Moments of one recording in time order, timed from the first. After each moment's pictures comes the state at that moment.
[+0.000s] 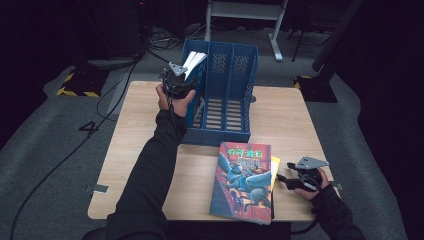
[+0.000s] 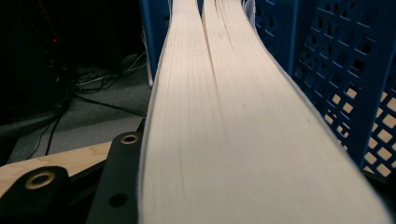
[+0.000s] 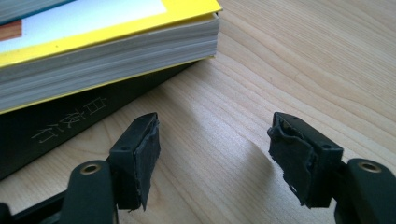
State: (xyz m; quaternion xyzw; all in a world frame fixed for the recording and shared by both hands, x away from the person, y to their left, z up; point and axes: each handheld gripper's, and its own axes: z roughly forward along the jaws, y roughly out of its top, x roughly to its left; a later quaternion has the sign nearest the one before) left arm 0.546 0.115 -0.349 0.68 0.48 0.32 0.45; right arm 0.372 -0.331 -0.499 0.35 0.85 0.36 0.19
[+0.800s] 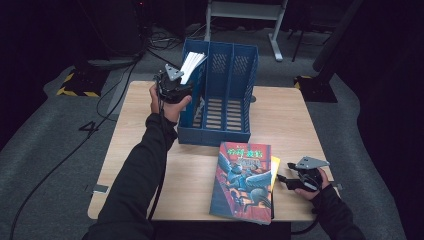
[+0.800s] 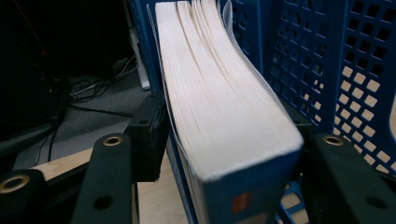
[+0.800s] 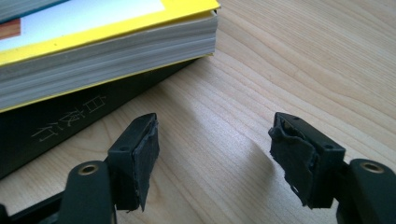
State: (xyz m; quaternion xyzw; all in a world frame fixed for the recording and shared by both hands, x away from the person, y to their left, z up) left arm 0.517 0.130 -0.337 0.70 0.44 0.33 0.45; right arm 0.372 -0.332 -0.499 0.35 0.85 0.35 0.19
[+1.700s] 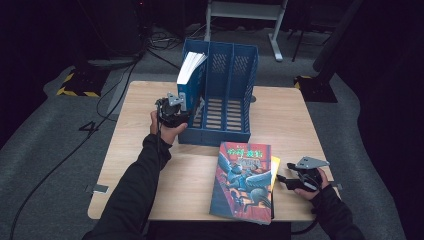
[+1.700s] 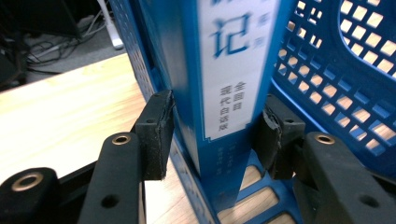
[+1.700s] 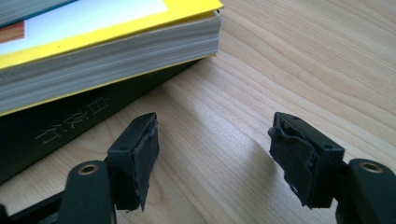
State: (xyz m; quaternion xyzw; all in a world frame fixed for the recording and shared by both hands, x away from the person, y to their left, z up) left arm 0.510 0.138 -0.424 0.75 0.45 0.25 0.42; right arm 0.372 -0.332 -0.500 0.35 0.84 0.36 0.18
